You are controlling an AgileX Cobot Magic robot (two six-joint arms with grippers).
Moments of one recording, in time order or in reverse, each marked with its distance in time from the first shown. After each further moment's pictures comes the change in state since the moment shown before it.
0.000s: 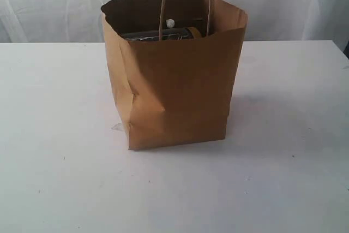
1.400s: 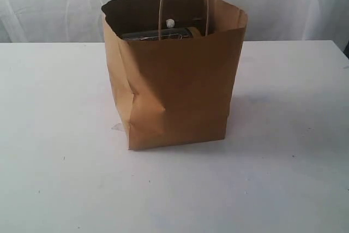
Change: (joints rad) left arm -0.241 0.159 -0.172 -0.604 -0.016 0.845; right arm 0.000 0.000 0.000 0.000 0.000 0.000
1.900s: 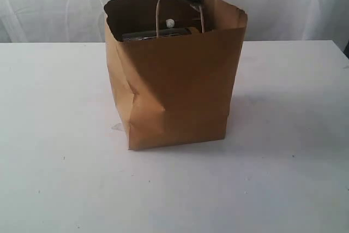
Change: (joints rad) left arm -0.002 0.145 0.053 0.030 -0.005 0.041; right arm 0.000 0.000 0.000 0.000 0.000 0.000
